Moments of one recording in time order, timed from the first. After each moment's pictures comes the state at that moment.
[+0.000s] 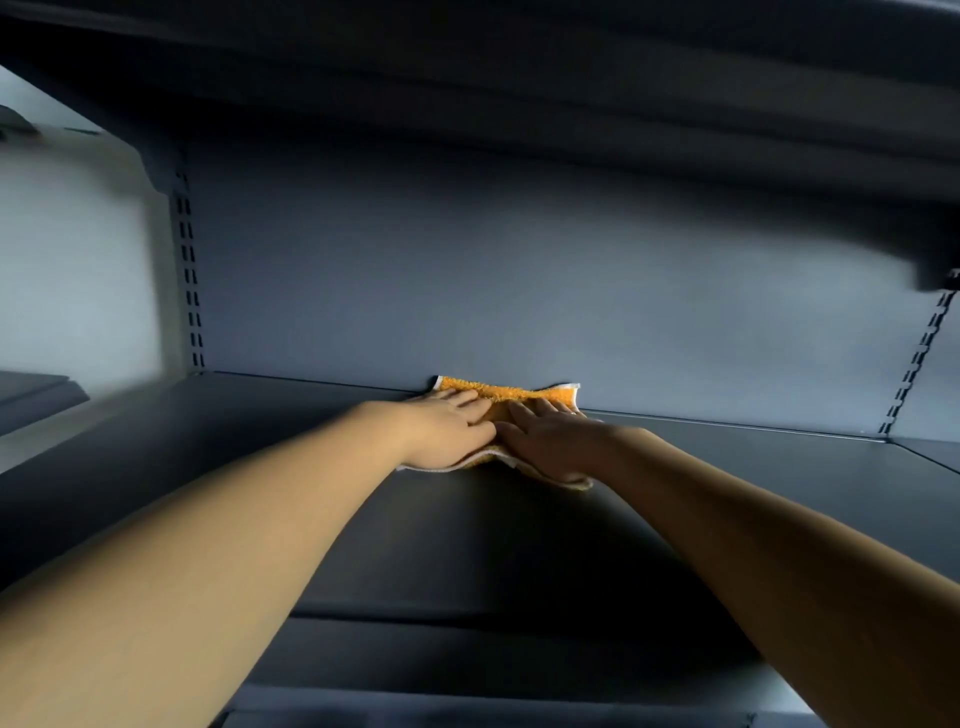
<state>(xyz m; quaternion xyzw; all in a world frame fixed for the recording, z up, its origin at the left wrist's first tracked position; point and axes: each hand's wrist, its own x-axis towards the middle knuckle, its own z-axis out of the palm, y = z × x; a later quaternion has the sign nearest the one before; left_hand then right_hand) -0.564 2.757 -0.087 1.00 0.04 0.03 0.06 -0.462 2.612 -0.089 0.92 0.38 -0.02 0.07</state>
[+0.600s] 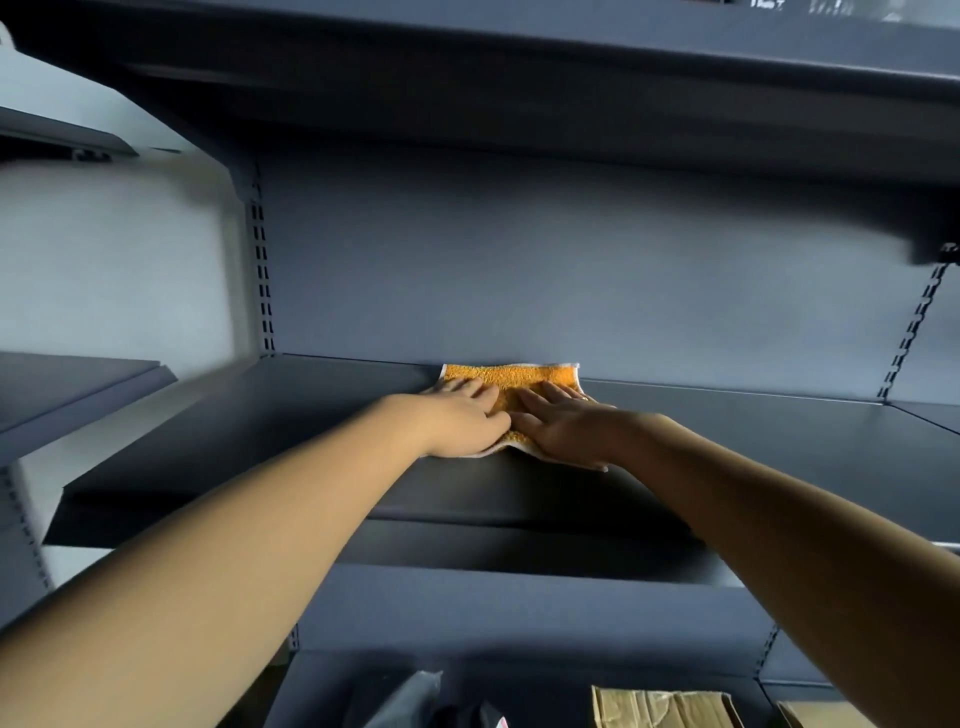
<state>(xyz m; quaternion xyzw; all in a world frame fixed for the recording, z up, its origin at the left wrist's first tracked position) -0.645 2.738 -0.073 0.99 0.11 -0.05 0.05 -0.530 2.597 -0.085 0.92 0.40 -0.05 0.06</state>
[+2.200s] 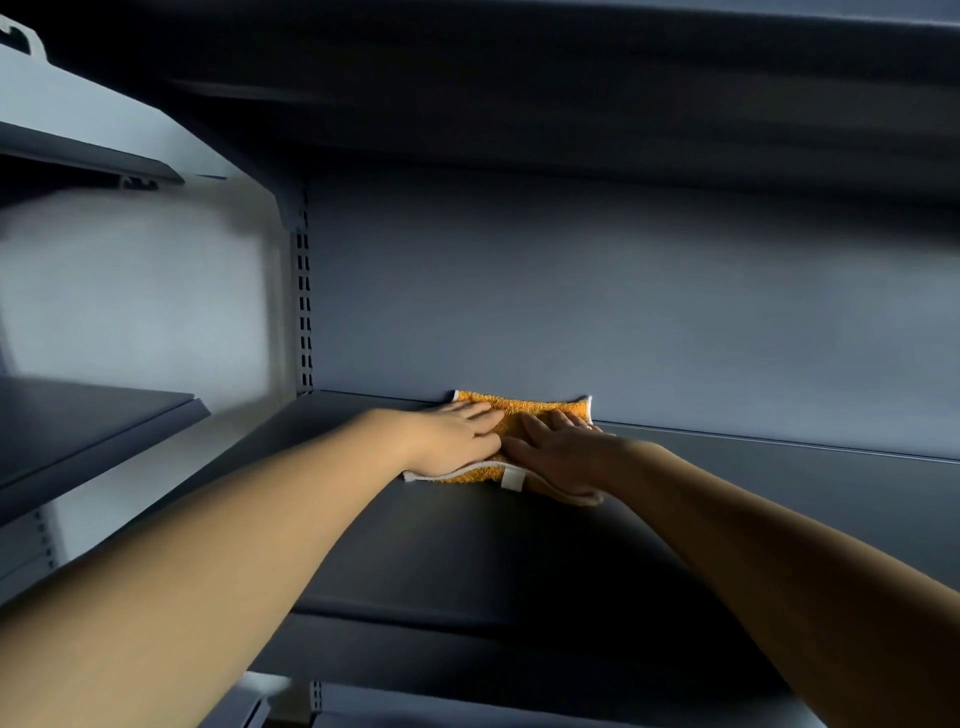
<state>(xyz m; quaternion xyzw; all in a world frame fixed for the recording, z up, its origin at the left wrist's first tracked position) -0.626 2.835 -0.078 1.00 -0.01 0.01 -0.05 -0.518 2.687 -0.082 0.92 0.37 -0.07 0.05</state>
